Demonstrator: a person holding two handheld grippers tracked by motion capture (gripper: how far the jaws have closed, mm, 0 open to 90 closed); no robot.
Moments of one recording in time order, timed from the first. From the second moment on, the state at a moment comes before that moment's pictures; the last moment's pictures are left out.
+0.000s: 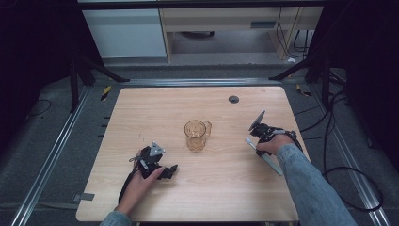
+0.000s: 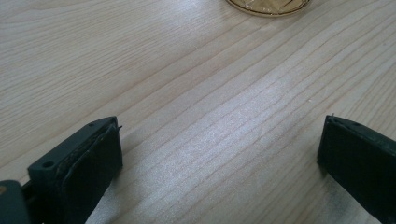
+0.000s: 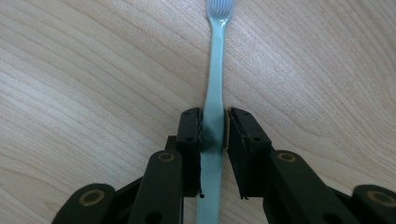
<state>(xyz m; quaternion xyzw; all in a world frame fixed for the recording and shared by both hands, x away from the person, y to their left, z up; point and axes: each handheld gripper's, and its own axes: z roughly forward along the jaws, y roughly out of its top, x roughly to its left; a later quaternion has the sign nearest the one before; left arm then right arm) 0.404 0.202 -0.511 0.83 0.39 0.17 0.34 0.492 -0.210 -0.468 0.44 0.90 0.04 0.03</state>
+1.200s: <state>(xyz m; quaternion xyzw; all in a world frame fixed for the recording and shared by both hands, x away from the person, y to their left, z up) 0.405 0.202 -0.511 0.83 0.39 0.17 0.34 0.484 -0.209 -0.431 0.44 0.89 0.12 0.04</state>
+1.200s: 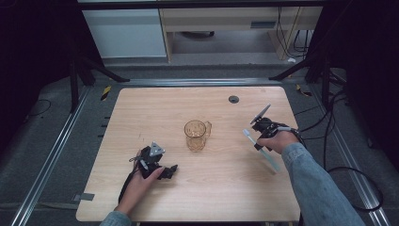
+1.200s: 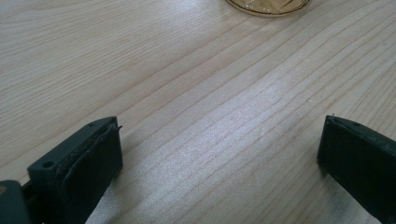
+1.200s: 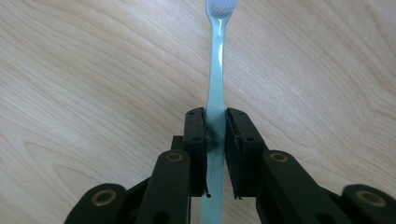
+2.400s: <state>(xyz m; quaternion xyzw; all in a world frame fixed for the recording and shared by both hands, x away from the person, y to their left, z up) 0.404 0.202 -0.511 0.83 0.39 0.17 0.34 0.478 -0.187 -0.380 0.43 0.85 0.31 0.09</state>
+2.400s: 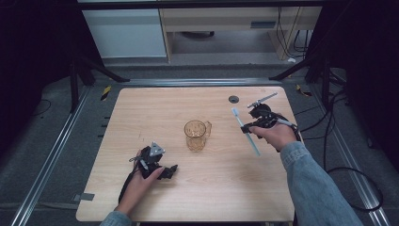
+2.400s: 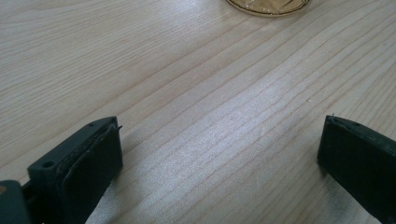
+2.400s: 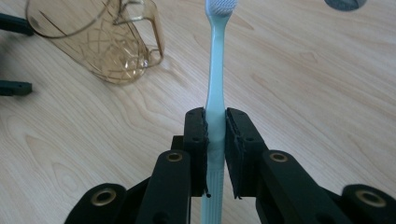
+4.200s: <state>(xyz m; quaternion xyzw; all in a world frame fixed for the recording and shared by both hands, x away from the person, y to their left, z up) 0.405 0.202 -0.511 0.83 0.39 0.17 0.34 0.474 -0.143 -0.352 0.40 0.76 0.48 0.17</state>
